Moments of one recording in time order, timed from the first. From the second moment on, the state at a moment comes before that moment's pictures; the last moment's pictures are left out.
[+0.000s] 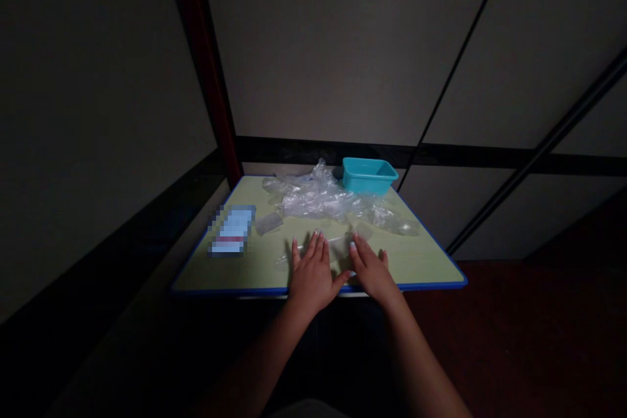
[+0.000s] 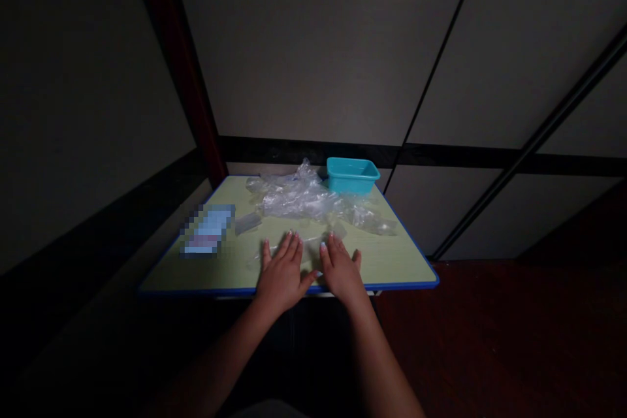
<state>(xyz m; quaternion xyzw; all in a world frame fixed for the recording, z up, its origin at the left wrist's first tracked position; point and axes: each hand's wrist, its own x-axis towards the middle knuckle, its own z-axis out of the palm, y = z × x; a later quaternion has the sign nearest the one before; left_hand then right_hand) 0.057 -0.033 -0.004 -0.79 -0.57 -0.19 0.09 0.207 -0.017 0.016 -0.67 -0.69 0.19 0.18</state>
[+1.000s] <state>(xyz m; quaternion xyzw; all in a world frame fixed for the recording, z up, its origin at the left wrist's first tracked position) 0.055 -0.028 -0.002 -0.85 -0.50 -0.15 -0.03 0.201 -0.033 0.013 -0.52 -0.72 0.29 0.35</state>
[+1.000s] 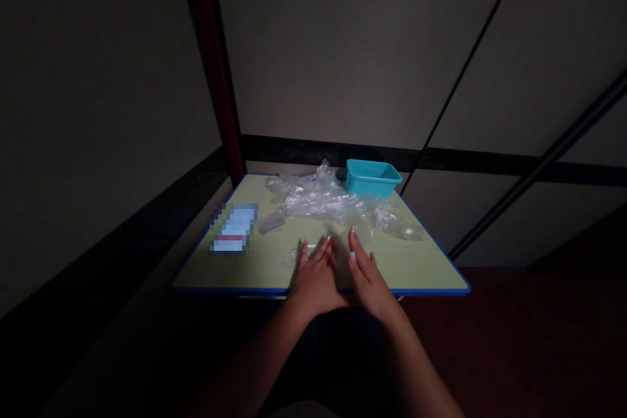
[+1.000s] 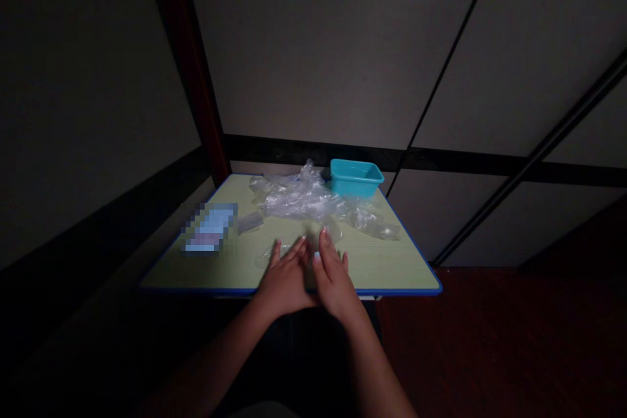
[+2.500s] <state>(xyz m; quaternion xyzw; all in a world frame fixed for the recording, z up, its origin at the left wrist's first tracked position) -0.045 -0.068 -0.009 -0.82 -0.54 -0.19 0.05 0.142 -0.039 0.023 -0.53 -0.83 0.06 0.16</state>
